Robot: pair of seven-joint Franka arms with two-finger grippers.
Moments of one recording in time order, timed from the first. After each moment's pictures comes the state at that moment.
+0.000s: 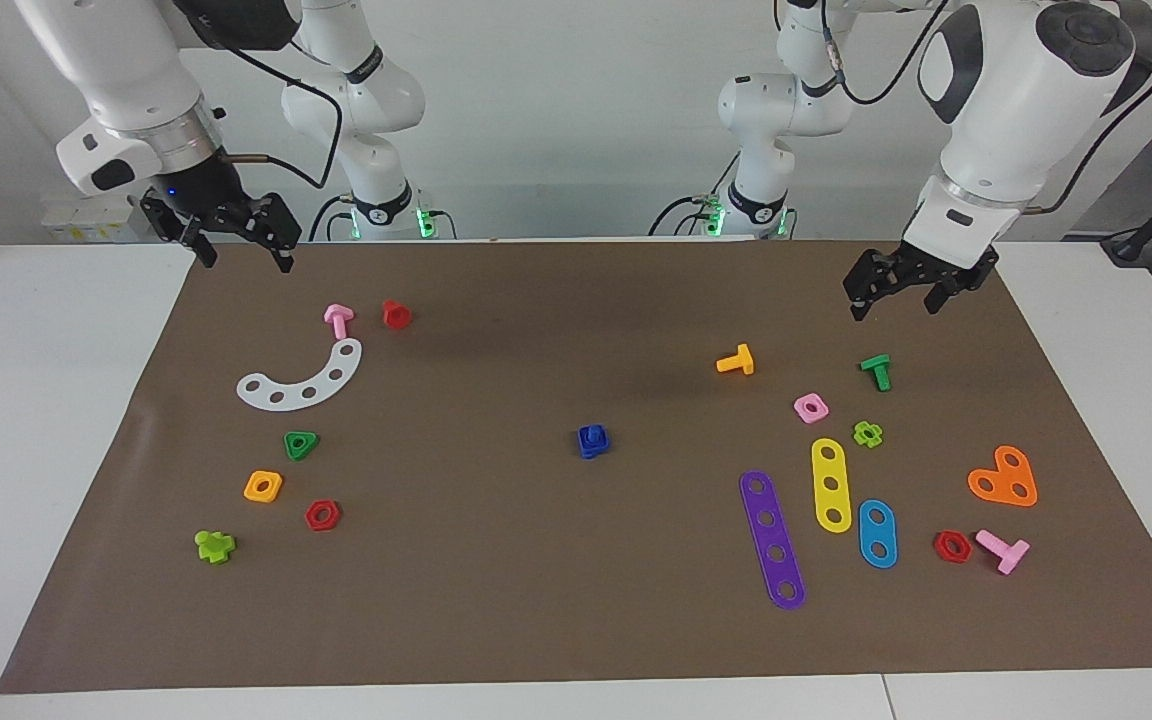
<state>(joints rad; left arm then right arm) -0.14 0.16 -0.02 -1.41 0.02 1.54 -0.16 0.10 -0.03 -0.10 -1.59 0.00 1.53 0.13</state>
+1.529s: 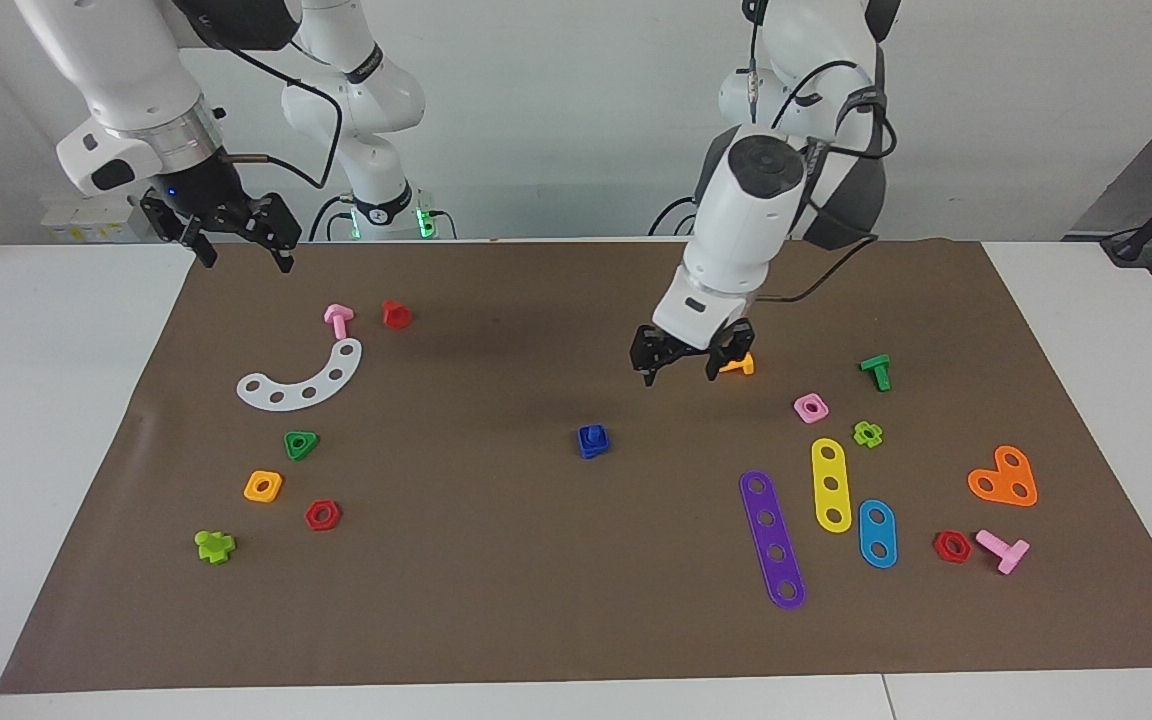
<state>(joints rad) -0.50 0.37 -0.04 -1.51 -0.06 1.95 -0.59 0.10 -0.03 -0.10 -1.59 0.00 1.53 0.13</state>
